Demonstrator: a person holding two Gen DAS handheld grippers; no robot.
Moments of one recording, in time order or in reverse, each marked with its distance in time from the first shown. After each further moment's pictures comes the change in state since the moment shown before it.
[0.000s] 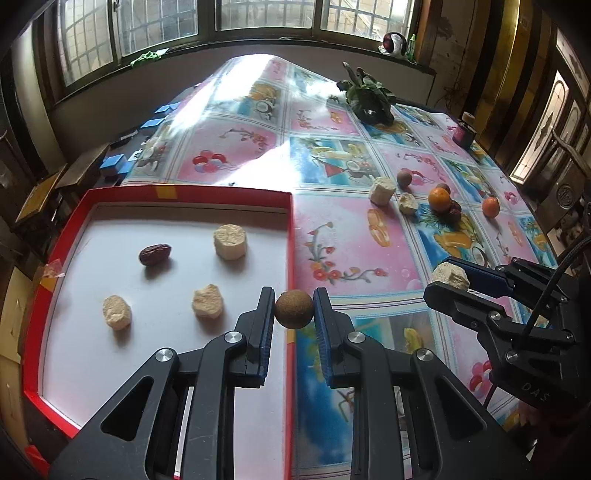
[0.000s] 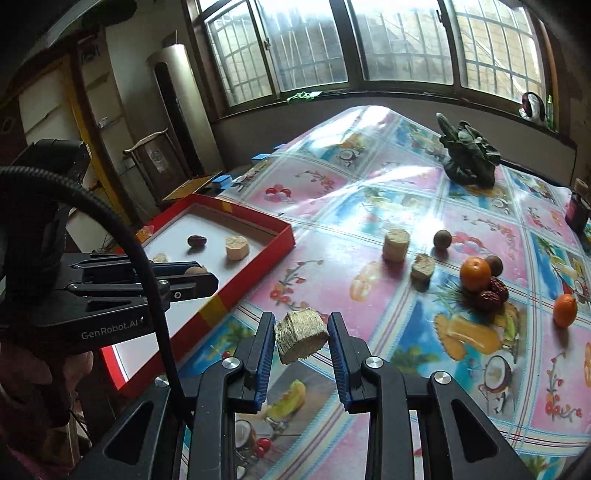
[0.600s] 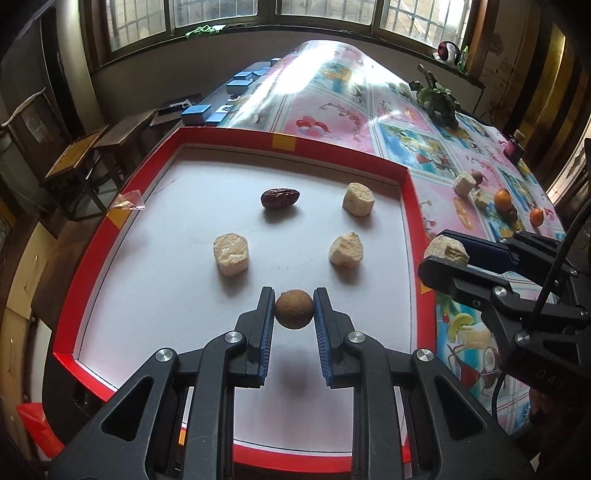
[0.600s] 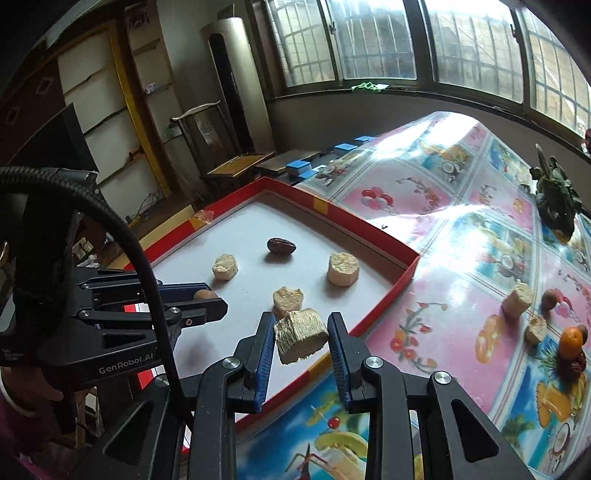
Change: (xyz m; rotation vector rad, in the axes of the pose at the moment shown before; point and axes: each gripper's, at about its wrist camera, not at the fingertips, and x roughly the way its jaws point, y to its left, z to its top) left arm -0.007 0.087 -0.039 -0.132 0.042 0.096; right arm 0.064 0.086 0.033 -0.149 0.067 0.139
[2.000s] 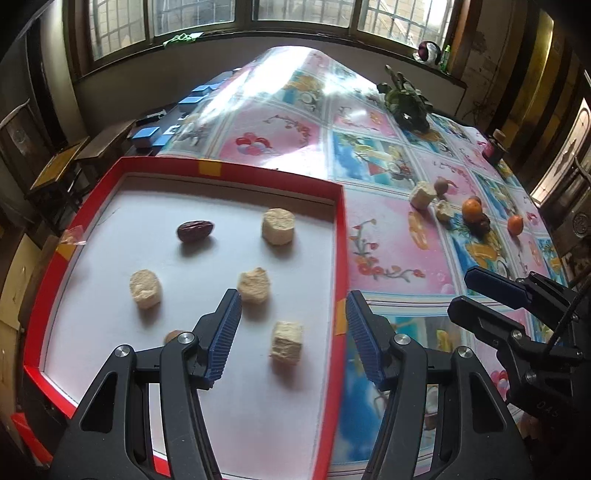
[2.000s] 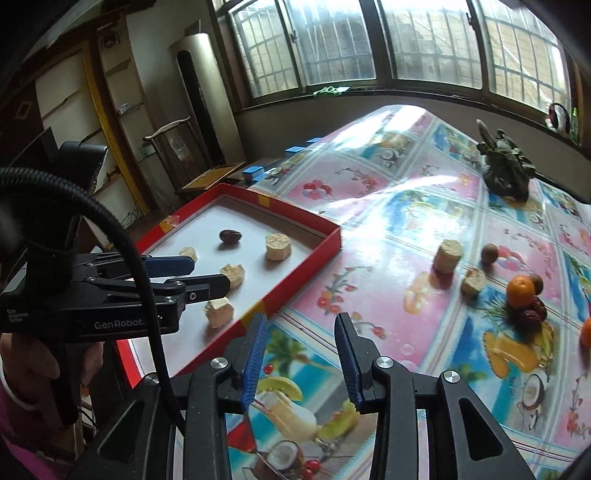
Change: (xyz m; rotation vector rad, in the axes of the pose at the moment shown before) left arm 0.005 -0.071 0.024 0.040 -0.019 -0.064; right arm -0.052 -0.058 -0.041 0.113 -0.047 -0.094
